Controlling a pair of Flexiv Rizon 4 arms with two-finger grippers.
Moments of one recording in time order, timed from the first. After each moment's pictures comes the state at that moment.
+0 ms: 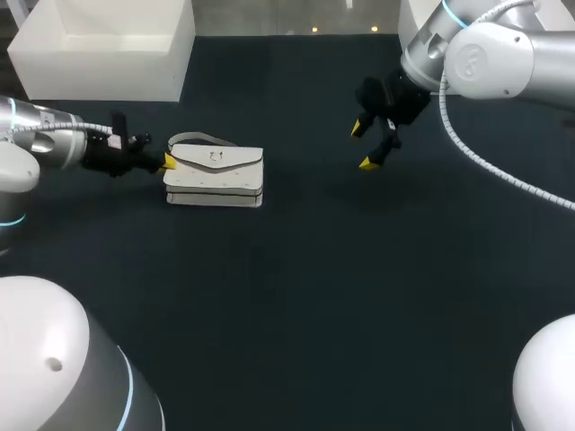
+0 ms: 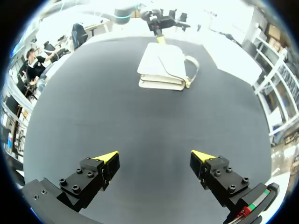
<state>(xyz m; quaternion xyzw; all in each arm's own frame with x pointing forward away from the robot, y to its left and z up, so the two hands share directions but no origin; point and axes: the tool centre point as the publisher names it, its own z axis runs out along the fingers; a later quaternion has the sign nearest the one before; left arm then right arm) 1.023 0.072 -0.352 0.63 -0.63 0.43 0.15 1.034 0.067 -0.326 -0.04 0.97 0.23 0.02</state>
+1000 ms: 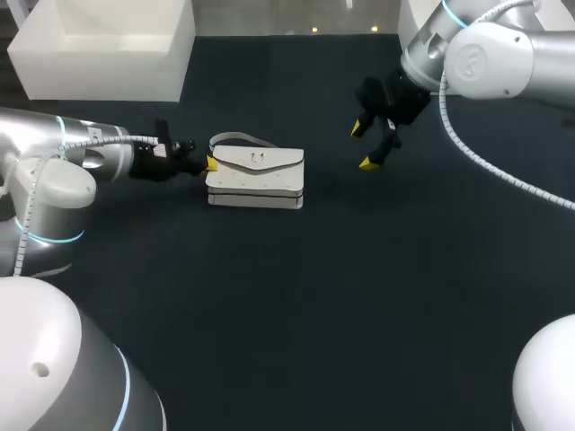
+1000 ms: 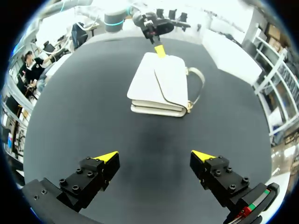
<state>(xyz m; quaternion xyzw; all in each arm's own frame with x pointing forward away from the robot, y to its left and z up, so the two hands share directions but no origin) 1.028 -0.010 -0.357 0.62 -0.62 0.47 0.14 1.034 0.067 -0.326 -0.04 0.97 0.23 0.02</state>
